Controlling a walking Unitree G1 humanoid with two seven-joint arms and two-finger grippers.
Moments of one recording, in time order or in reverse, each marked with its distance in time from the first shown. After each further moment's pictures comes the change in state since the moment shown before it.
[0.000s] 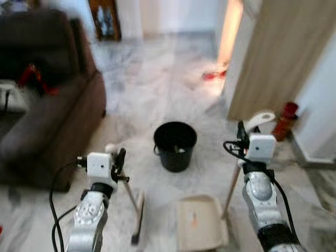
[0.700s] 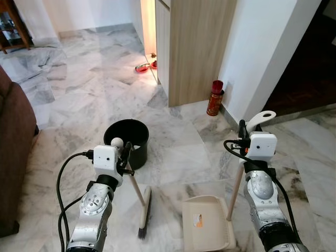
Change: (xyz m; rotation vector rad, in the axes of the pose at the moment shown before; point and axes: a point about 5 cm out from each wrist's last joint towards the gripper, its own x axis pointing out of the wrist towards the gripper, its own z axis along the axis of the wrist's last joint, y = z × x) left arm 0.015 -0.007 -0.003 -0.007 0.002 -0.040; right arm 0.000 0.002 0.002 -0.020 -0.006 0.017
